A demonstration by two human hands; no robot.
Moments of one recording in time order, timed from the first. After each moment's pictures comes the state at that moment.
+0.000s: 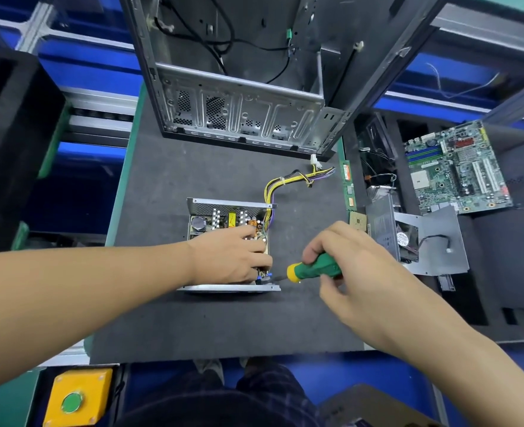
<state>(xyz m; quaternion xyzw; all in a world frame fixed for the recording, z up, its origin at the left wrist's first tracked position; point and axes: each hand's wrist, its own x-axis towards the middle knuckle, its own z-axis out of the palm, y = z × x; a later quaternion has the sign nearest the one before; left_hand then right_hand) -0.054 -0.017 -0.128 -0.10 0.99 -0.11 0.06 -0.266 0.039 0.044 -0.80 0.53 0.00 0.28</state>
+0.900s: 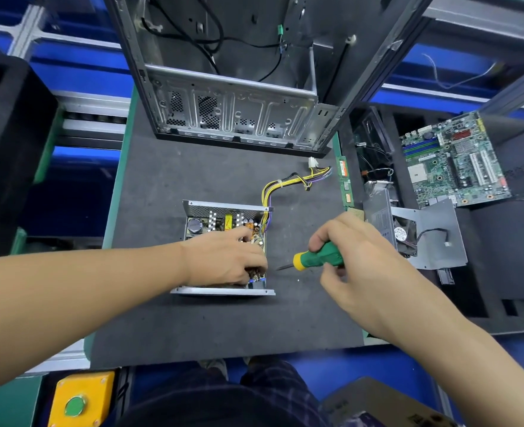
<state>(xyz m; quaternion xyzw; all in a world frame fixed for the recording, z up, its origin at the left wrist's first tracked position) -0.053 -0.017 -0.127 -0.13 0.99 0.01 0.04 -0.276 0.032 0.034 -0.78 0.56 -0.04 0.27</state>
